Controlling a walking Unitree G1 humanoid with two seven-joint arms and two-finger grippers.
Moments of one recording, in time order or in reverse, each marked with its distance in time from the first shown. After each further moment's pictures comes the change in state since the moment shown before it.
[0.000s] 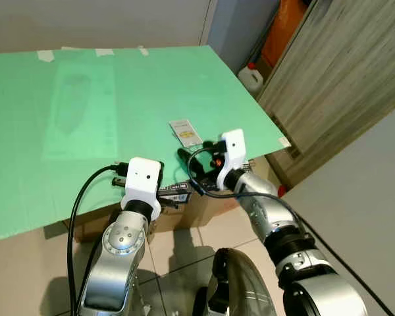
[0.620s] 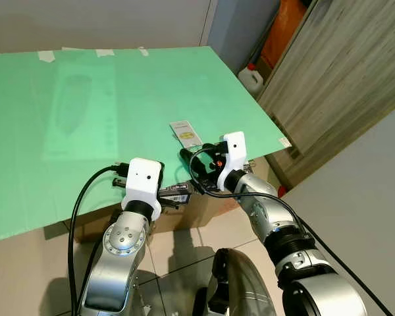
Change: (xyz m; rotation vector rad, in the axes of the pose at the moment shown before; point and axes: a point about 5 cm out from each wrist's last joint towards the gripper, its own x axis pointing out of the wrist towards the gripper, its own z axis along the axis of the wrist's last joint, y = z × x) left arm 0.000 -0.001 -0.001 -0.002 0.003 0.000; right arm -0.001 -0.002 -0.001 0.020 0.007 -0.008
